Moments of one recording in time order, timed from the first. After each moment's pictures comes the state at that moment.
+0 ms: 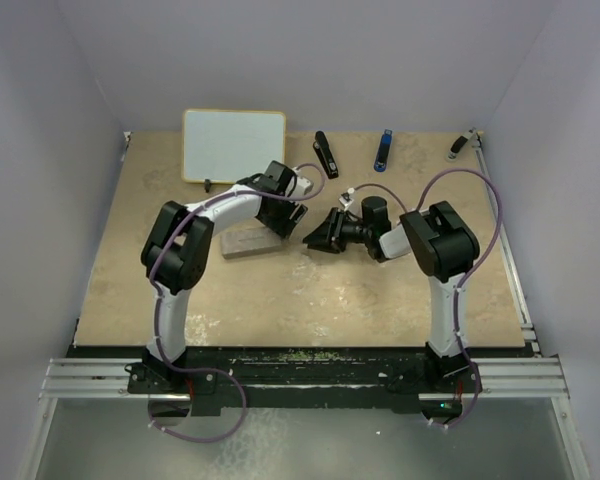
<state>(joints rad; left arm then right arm) -0.53 2.08 1.52 -0.52 0.05 0.12 0.36 2.14 0.92 0.73 -0.82 1.02</state>
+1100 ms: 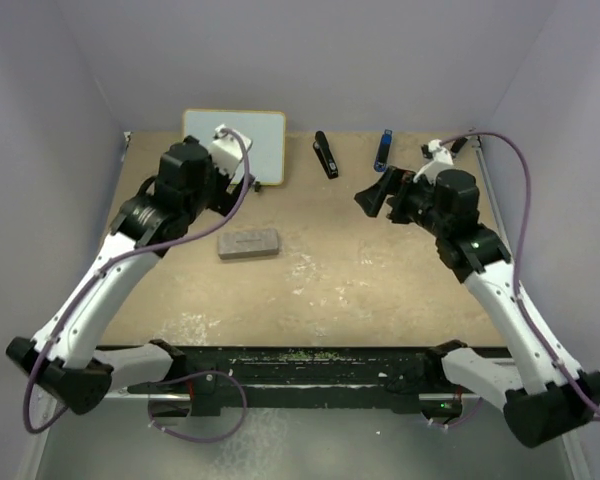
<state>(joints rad) -0.52 1.27 1.49 -0.68 -0.27 0.30 0.33 1.08 1.06 -0.33 -0.20 0.53</state>
